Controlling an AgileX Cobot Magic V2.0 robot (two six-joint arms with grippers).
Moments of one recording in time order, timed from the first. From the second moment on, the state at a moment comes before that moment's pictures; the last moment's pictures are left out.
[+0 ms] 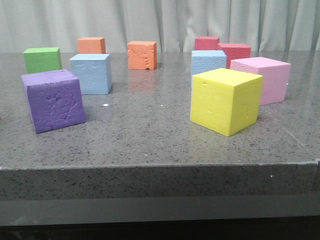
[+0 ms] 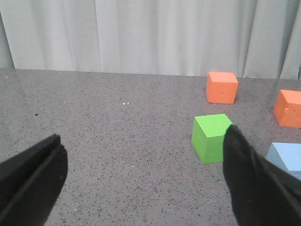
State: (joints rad) left arm 0.04 0.60 -0.66 0.09 0.32 -0.10; right arm 0.02 0.44 -0.66 0.08 0.46 0.01
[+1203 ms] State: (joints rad) left arm 0.04 0.60 -0.66 0.09 0.32 -0.10; right arm 0.18 1.28 -1.23 0.16 0.59 0.01
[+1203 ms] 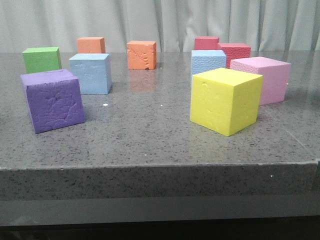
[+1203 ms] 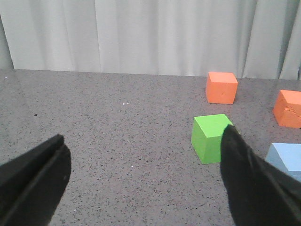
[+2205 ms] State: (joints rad) left arm 0.04 0.60 -0.66 0.09 0.32 -0.10; right arm 0.37 1.93 -1.73 0.00 0.86 0.42
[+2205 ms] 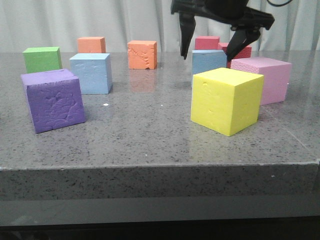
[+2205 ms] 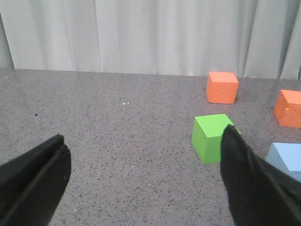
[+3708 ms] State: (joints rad) left arm 0.04 0.60 -0.66 0.09 0.32 -0.10; right arm 0.63 1.87 -1.77 0.01 0.96 0.49
